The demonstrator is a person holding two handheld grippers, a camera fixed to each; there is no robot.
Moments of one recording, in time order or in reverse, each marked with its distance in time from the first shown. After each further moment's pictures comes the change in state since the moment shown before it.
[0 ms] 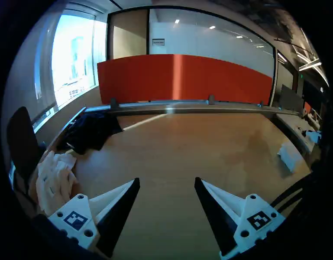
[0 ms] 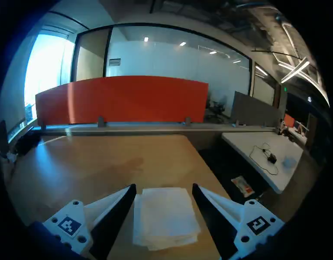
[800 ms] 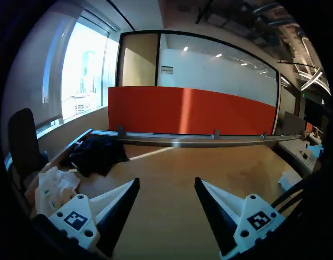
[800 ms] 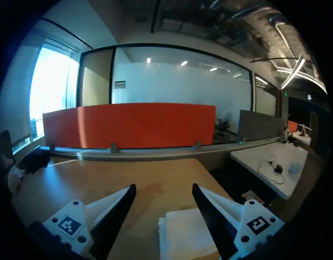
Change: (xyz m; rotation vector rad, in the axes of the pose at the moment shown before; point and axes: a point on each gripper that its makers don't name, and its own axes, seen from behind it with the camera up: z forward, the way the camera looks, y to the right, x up) left arm 0.064 -0.020 -0.003 0.027 0.236 -0.066; right arm 0.060 -0.065 -0.016 0.067 0.162 0.041
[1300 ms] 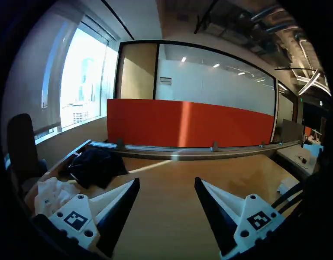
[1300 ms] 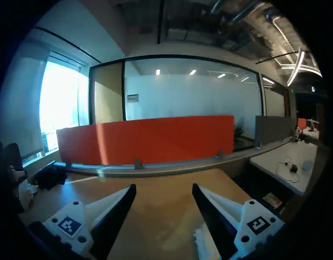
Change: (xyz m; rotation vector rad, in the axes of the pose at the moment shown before) left arm 0.031 -0.004 0.004 -0.017 0.091 -0.007; right arm 0.039 -0.095 -0.001 0.110 0.089 0.056
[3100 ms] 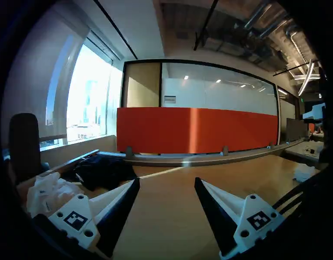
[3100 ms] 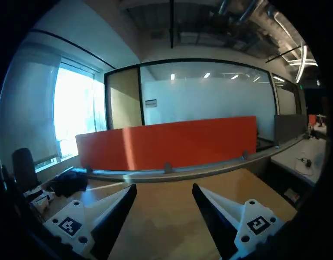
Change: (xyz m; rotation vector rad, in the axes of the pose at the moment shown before) left arm -0.073 -0.046 0.006 0.049 0.192 0.045; right arm -0.012 -0.108 0.002 0.116 0.037 0.017
